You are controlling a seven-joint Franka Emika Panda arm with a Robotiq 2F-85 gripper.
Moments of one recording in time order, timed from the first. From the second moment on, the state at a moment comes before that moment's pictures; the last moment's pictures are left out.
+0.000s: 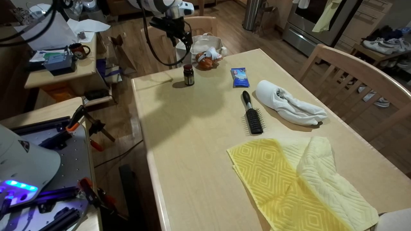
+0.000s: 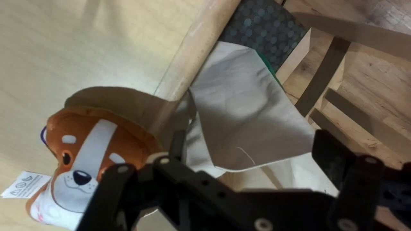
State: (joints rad) arm 0.41 0.83 0.12 -1.46 -0.15 2.39 0.19
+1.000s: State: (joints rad) arm 0.21 0.56 0.03 -1.34 -0.08 1.98 0.09
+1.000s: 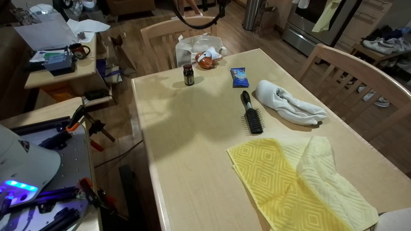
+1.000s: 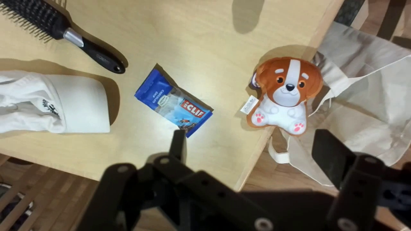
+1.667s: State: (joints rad) arm 0.20 0.68 0.12 -1.02 -0.02 1.62 -0.19
